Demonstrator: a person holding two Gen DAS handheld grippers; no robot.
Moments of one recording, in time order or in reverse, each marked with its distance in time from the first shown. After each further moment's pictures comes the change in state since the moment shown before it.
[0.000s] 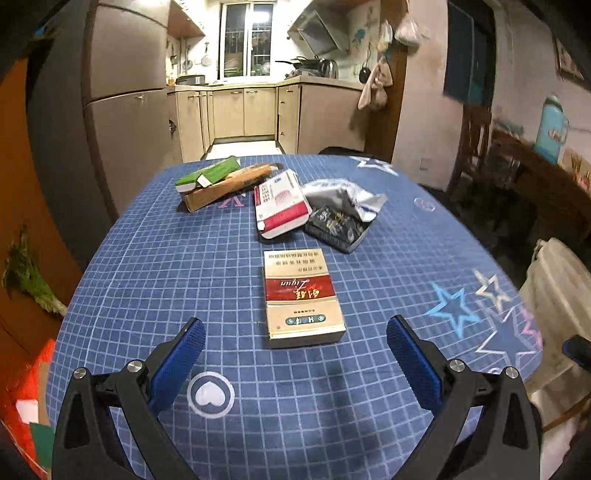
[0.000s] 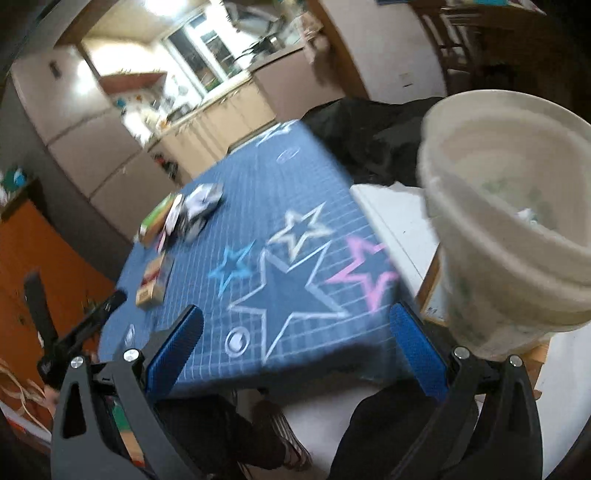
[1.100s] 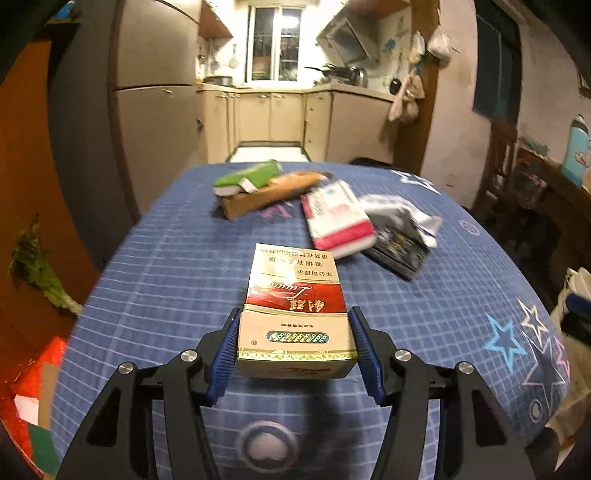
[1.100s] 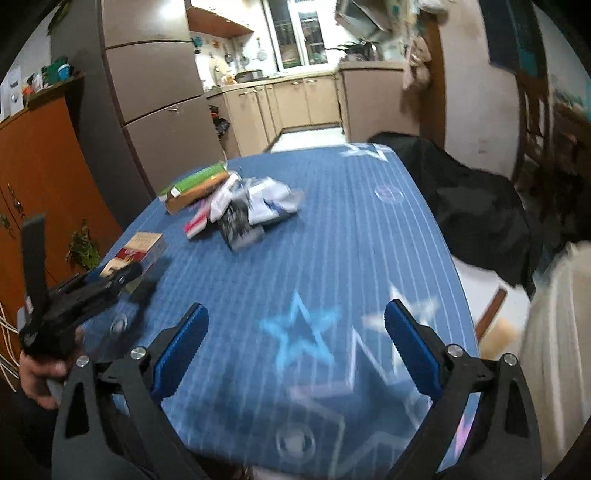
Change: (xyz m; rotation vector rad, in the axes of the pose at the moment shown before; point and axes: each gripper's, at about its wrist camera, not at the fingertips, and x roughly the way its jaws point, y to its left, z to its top) left arm 0.023 0.045 0.013 -0.084 -0.041 0.075; right arm 0.082 0.101 0.068 -0.395 -0.008 0.027
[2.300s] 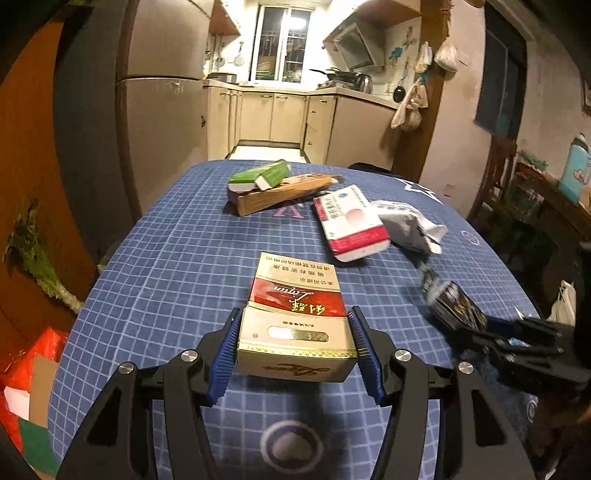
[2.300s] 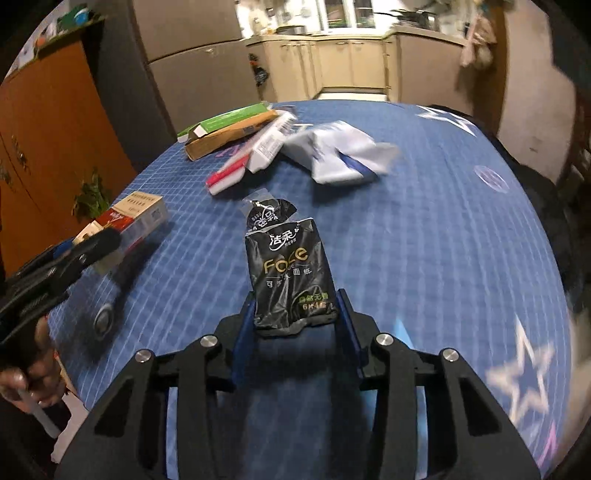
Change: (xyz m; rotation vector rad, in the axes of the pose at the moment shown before) left arm -0.003 0.016 -0.003 -0.038 0.002 -0.048; right arm 0.078 0.036 -0.017 -0.064 0.172 0.071
